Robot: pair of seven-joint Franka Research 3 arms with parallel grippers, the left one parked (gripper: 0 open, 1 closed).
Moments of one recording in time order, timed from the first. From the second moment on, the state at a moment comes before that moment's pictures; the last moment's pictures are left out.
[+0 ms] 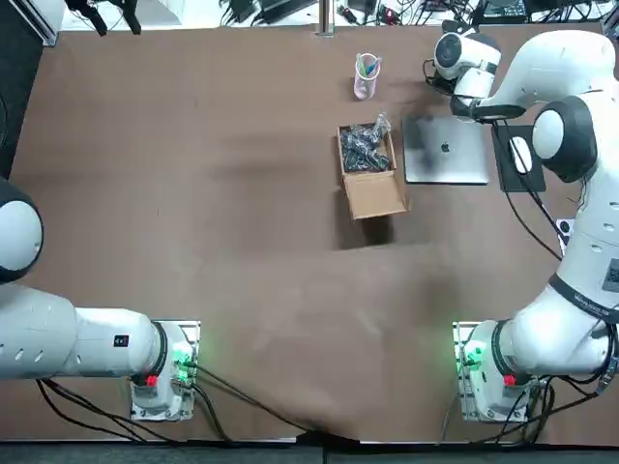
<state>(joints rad) 0.01 0.78 0.13 -1.61 -1.31 2.56 1.57</state>
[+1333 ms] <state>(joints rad) 0.00 0.80 0.13 -1.58 -1.31 2.58 1.57</state>
